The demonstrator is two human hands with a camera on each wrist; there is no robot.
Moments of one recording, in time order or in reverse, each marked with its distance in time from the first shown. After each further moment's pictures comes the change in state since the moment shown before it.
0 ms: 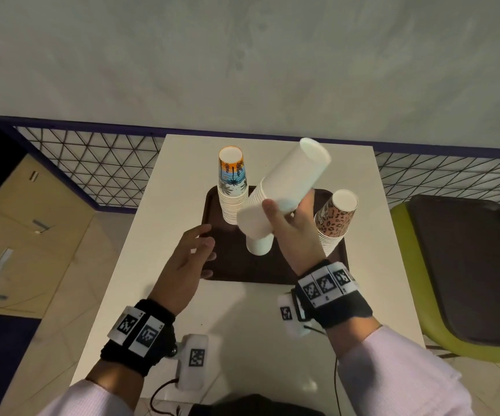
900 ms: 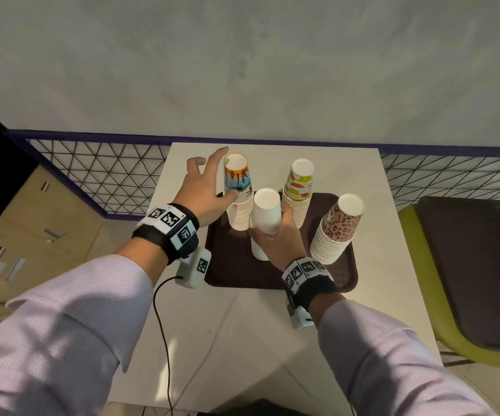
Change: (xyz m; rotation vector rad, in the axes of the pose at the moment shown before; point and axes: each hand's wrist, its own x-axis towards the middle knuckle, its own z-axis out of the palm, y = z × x) left_hand 0.122 0.078 -0.004 0.839 0.020 0.252; right_hand 0.038 0.095 0.023 -0.400 0.007 -0.043
